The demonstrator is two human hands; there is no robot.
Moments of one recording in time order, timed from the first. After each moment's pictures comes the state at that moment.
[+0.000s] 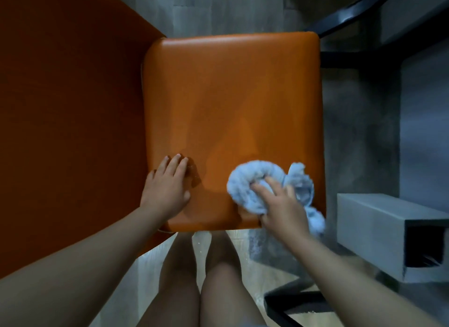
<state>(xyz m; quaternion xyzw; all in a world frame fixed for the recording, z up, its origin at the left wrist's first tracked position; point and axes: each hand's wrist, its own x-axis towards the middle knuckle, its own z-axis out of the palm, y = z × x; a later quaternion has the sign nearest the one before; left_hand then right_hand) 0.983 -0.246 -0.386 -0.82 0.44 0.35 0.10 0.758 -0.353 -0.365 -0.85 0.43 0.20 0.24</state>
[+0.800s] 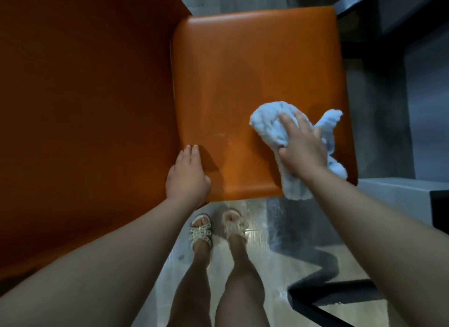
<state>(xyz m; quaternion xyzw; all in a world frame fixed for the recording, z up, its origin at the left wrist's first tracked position) 0.974 -0.179 -0.389 -0.86 0.38 0.34 0.02 0.816 -0.341 -0.368 -0.81 0.55 0.13 0.17</state>
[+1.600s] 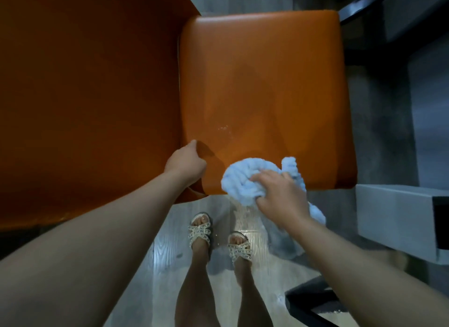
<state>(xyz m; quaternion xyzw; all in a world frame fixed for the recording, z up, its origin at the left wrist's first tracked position) 0.986 -0.192 -0.379 -0.86 0.28 0.42 -0.02 0.784 -0.252 -0.361 -0.85 0.44 0.17 0.24</state>
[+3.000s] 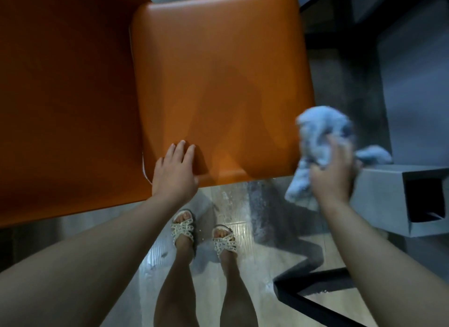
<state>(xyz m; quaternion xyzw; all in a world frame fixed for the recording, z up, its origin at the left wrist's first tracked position) 0.916 -0.184 -0.402 -0.84 0.46 0.29 0.05 0.672 -0.323 -0.362 -0.70 0.70 -0.05 0.17</state>
